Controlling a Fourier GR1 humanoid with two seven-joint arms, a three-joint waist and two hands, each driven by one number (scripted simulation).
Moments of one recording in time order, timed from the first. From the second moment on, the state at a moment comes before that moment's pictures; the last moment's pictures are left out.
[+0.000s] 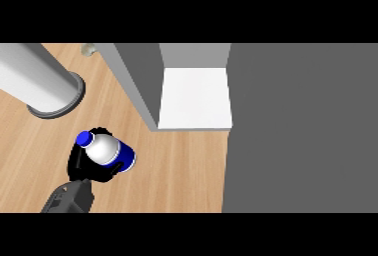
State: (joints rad) left arm -0.24 0.17 0.07 -0.82 0.35 -0.26 -0.66; right arm 0.85 -0.31 -0.41 -2.35 -0.71 0.54 -0.13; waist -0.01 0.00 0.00
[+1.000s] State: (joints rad) left arm -0.37 0.00 -0.26 -1.20 0.32 0.27 -0.33; right arm 0.83 -0.31 -0.41 -2.35 -0.76 0.56 -0.12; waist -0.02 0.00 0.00
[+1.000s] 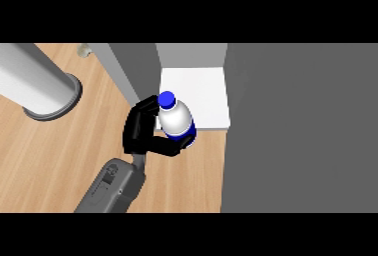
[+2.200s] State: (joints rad) left arm -0.87 0.00 -0.23 -0.59 0.41 0.49 -0.37; right arm 0.81 -0.33 -0.43 -2.33 -0.82 0.57 -0.10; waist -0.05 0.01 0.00
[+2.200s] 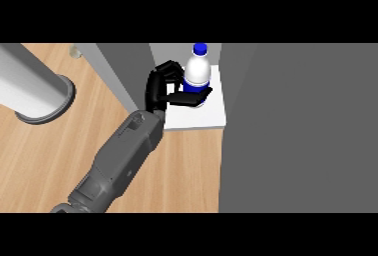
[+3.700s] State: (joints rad) left arm -1.17 0.00 -0.13 -0.19 0.40 0.47 -0.58; right arm 0.76 -0.34 -0.42 -2.32 -0.86 0.59 -0.09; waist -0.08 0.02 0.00
